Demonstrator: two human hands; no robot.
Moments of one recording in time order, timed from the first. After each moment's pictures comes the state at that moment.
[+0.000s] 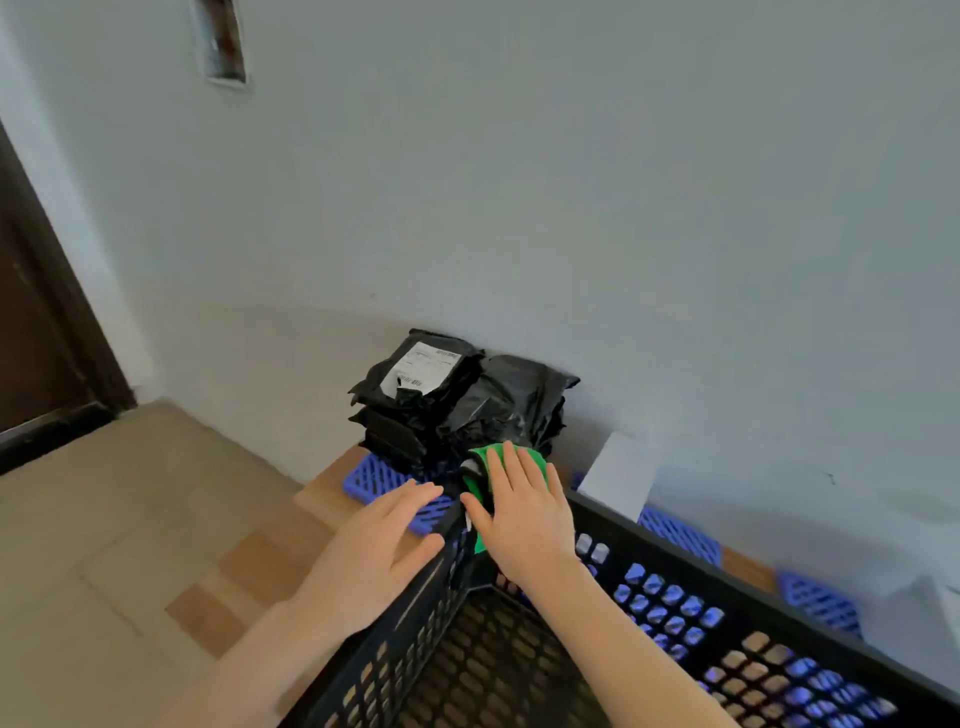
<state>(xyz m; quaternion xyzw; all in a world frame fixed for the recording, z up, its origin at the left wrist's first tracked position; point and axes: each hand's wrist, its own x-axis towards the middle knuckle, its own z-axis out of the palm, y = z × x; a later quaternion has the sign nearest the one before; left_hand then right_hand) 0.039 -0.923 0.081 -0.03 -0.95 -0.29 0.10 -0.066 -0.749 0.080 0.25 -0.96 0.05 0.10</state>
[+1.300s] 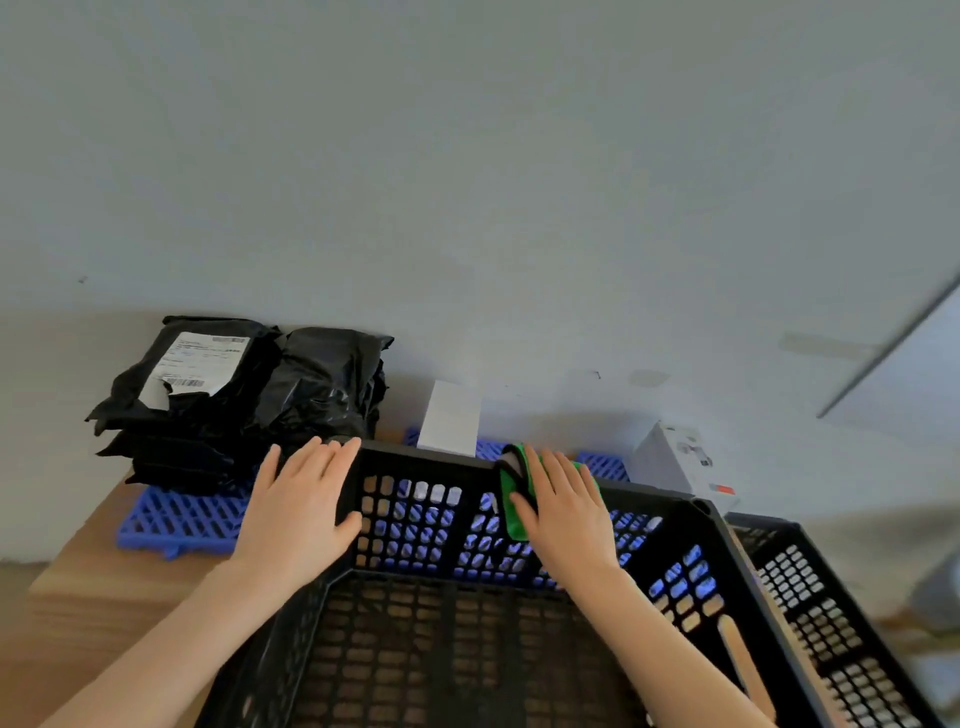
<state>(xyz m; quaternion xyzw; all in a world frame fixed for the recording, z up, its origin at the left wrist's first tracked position) -0.047 -0.879 0.063 -0.15 -0.97 -0.11 0.14 -0.014 -0.578 0.069 -0.01 -0.99 -0.06 0.11</state>
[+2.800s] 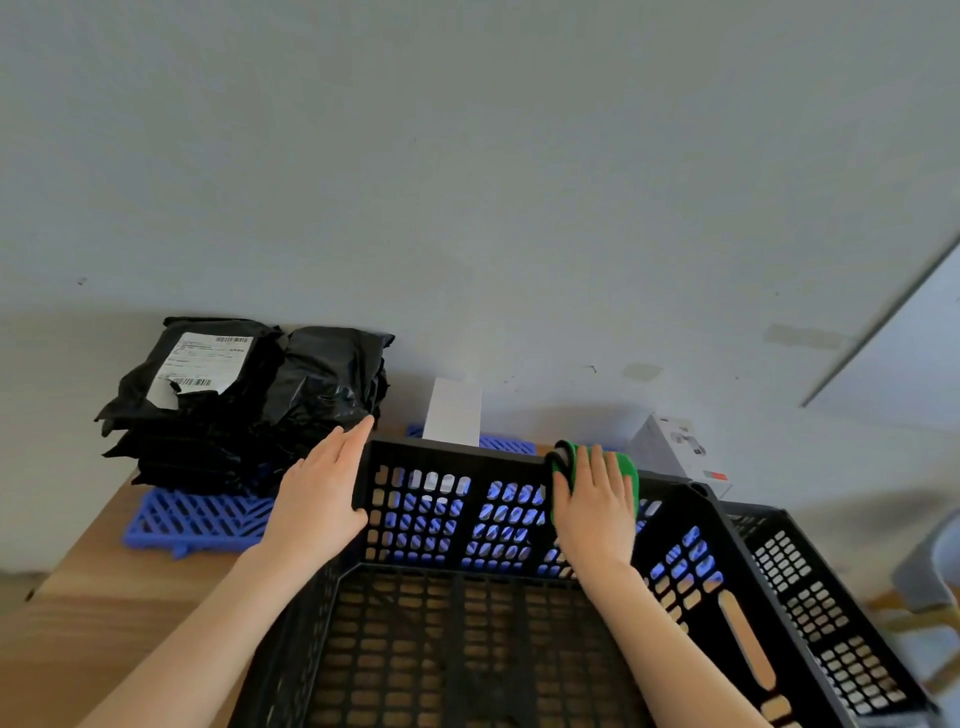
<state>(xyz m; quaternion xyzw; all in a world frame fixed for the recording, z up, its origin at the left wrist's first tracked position) -0.052 -0.878 0.066 -0.15 -0.96 -0.23 0.10 -0.003 -0.576 0.061 -0.18 -0.97 0.03 0.17</state>
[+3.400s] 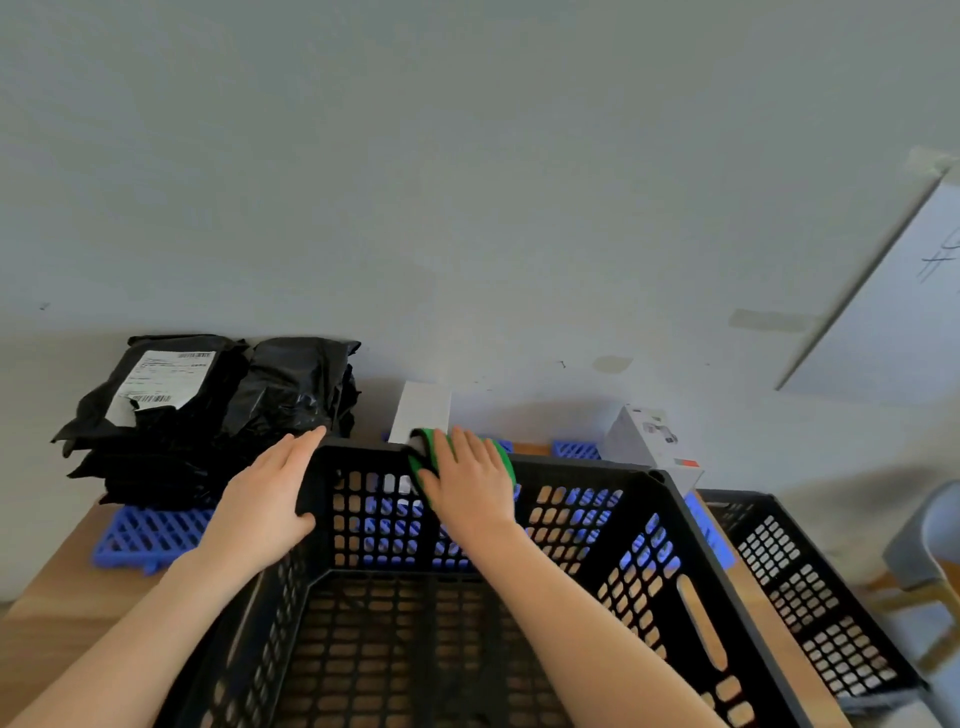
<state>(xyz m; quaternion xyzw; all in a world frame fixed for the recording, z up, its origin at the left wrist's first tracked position) -0.052 -0.878 0.068 -0.16 -0.96 -0.19 0.09 -0.033 -0.638 0.077 0.03 -0.99 0.02 0.13</state>
